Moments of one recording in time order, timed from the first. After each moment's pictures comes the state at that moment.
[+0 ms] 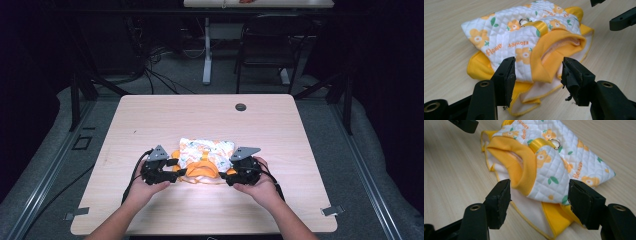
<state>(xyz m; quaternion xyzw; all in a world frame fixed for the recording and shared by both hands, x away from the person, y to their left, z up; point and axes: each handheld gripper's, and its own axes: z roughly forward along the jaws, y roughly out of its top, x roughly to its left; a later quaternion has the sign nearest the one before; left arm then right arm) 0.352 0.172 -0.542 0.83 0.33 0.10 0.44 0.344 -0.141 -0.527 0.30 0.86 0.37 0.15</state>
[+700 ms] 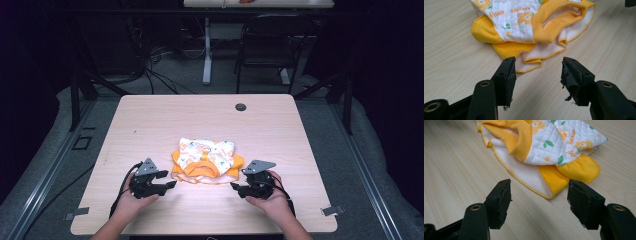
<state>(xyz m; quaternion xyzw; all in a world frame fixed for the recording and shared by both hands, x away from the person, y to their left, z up) 0.325 0.201 -0.560 0.84 0.33 0.11 0.42 0.313 -0.174 -0.549 0.34 0.85 0.38 0.15</state>
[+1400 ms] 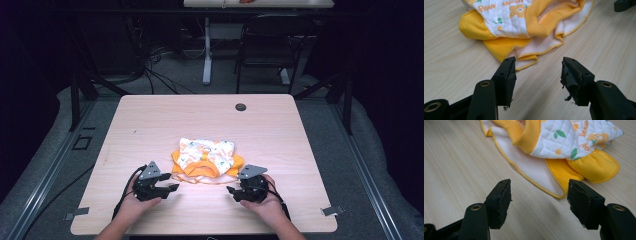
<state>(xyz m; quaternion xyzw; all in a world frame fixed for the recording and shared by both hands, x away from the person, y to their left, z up) 0.323 0.192 -0.572 0.85 0.31 0.11 0.41 0.311 -0.159 -0.568 0.32 0.86 0.36 0.17</state>
